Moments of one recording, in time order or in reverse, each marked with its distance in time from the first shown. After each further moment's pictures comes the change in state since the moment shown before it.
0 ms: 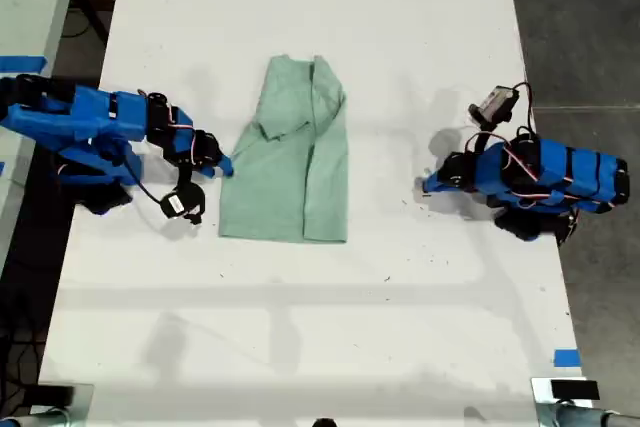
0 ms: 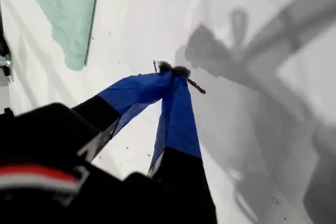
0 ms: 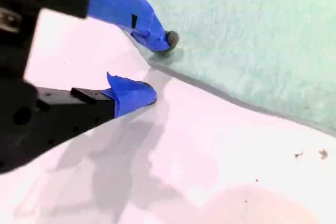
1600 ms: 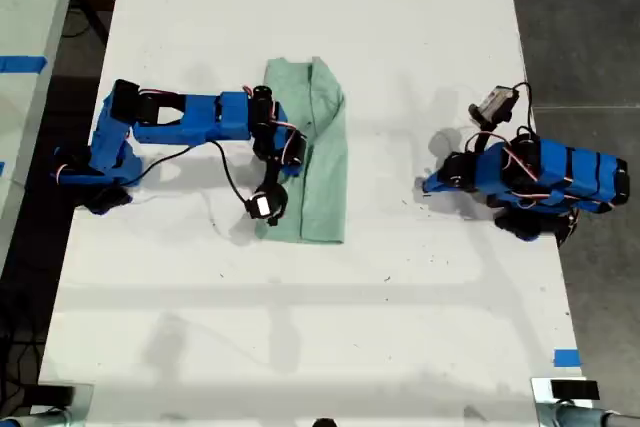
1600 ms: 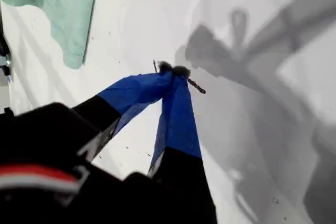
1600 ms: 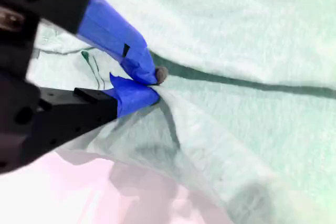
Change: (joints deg) arm 0 3.0 -61.1 -91.8 30.3 9.2; arm 1 0.0 0.0 0.0 0.0 0.0
